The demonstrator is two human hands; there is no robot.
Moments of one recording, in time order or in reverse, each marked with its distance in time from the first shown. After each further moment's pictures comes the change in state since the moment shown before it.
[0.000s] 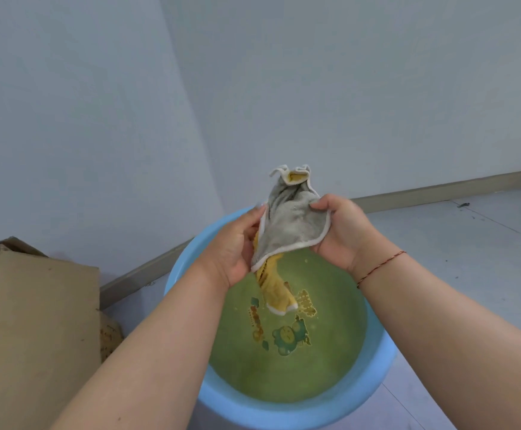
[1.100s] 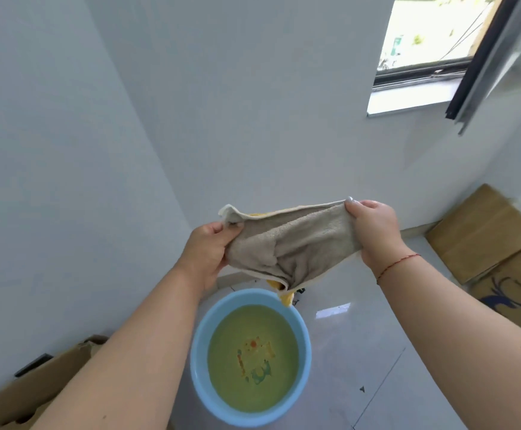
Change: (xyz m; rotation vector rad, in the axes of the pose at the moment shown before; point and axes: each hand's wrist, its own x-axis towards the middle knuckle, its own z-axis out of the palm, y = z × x) left_hand -0.141 0.354 0.254 0.308 0.224 0.129; right_hand -0.192 -0.372 0.207 -0.545 0.723 -0.305
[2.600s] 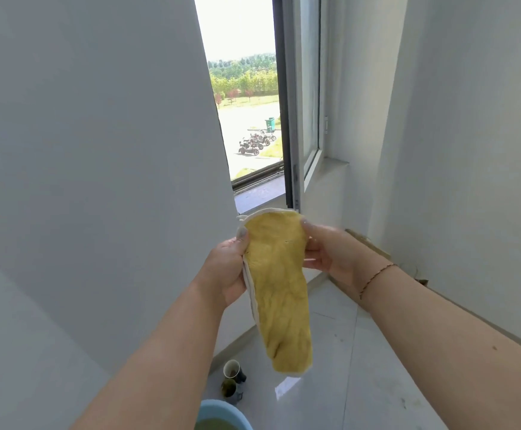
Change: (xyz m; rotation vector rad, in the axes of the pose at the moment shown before) left_hand -0.052 0.159 0.255 -0.076 -0.551 -0.079; right_hand -0.041 -0.165 -0.192 0.107 -0.251 -0.068
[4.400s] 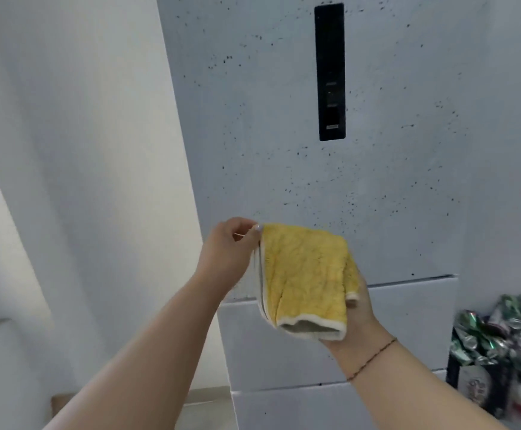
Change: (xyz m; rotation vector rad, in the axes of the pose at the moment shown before) left_hand -0.145 -0.102 0.647 0.672 -0.721 0.718; right_hand -0.485 -0.056 -0.378 0.732 0.367 -0.874
